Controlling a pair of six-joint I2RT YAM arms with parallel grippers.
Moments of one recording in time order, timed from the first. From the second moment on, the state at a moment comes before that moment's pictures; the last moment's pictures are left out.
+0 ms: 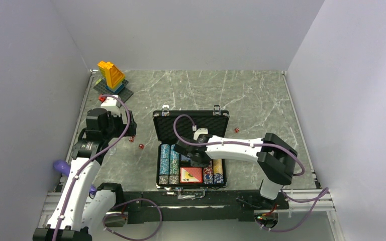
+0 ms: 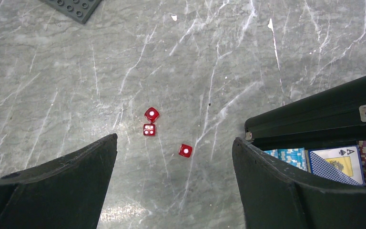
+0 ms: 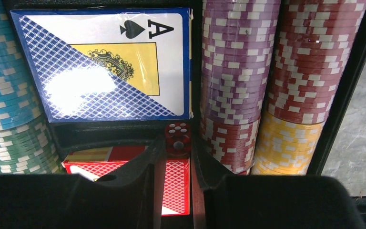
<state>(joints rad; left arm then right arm) -0.07 0.79 0.77 -0.52 0.08 -0.12 1.14 1.71 1.12 -0.84 0.37 1.12</state>
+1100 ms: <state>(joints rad) -0.07 0.79 0.77 -0.52 0.07 -0.12 1.15 1.72 1.16 -0.85 0.39 1.04</state>
